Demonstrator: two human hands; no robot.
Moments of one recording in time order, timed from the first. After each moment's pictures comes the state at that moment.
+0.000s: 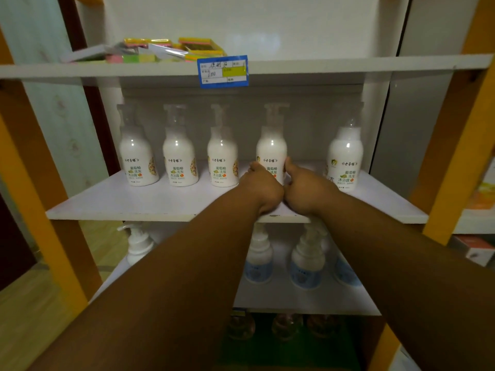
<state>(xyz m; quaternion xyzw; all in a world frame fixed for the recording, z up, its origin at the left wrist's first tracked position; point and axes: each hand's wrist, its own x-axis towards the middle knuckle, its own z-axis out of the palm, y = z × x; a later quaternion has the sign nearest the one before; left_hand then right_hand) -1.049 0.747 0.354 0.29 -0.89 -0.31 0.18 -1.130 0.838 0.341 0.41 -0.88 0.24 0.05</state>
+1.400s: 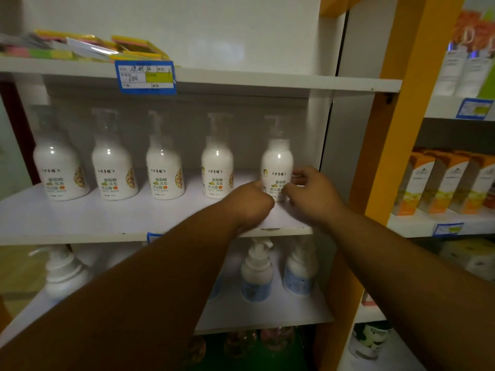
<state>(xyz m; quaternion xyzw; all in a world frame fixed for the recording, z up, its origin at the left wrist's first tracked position) -1.078 0.806 0.353 0.13 -0.88 -0.43 0.14 -1.184 0.923 0.339 0.27 -0.81 0.51 0.07</state>
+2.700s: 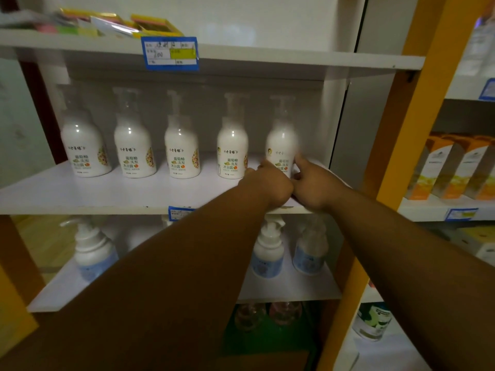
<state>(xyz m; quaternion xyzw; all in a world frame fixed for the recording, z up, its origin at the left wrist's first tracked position) -1.100 0.812 0.345 0.23 -0.93 -0.26 0.14 -1.178 0.917 0.336 0.40 -0.86 0.33 0.02</state>
